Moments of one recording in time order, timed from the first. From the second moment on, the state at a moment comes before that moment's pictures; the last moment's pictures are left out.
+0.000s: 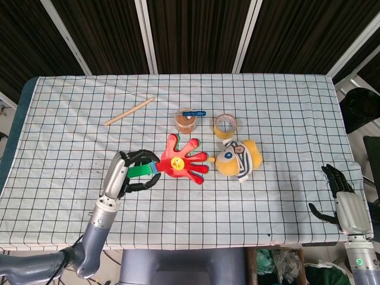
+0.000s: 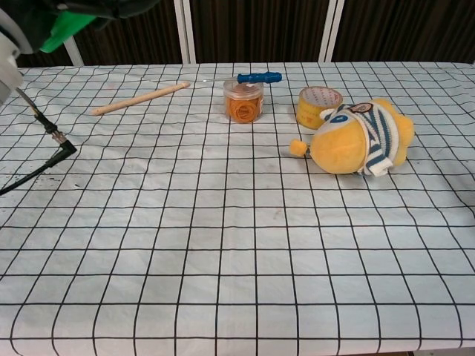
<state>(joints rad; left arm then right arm) -0.61 -1.70 -0.20 -1.55 1.66 1.57 -0.33 0.10 -1.15 0.09 -1.62 -1.45 1.42 0.18</state>
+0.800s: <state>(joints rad) -0.56 -1.60 -0.26 -1.82 1.05 1.45 0.70 0.10 -1.15 0.09 -1.63 -1.44 1.42 0.18</state>
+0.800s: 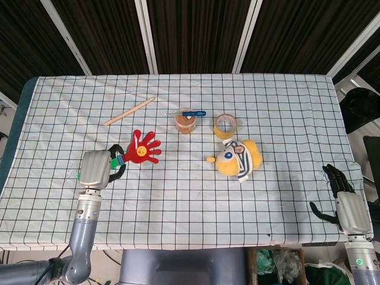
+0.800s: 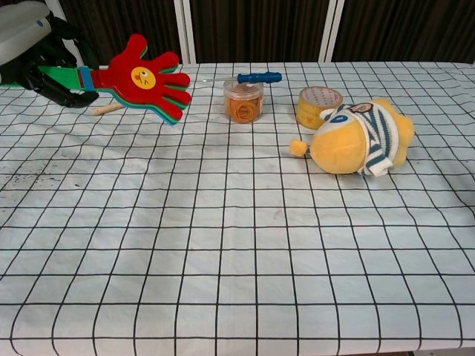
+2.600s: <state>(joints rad) -0.56 -1.58 -0.29 -1.73 1.52 1.40 -0.19 0.10 -1.15 0.09 -1.63 -1.45 1.42 0.18</state>
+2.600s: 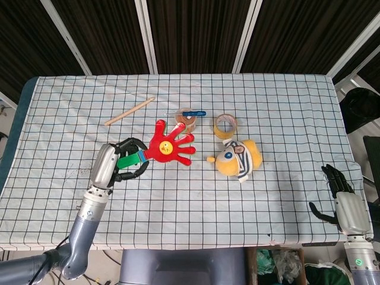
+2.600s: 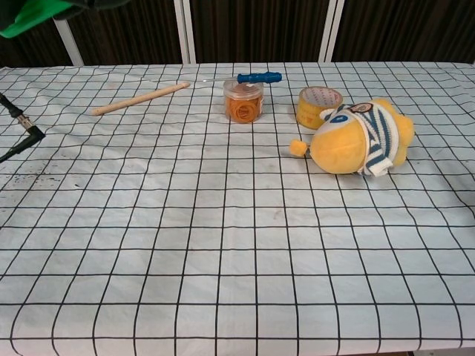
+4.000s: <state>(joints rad) -0.68 -1.53 -0.19 -1.53 1.19 0.99 0.25 0.10 -1.15 0.09 -1.64 -1.43 1.41 0.18</state>
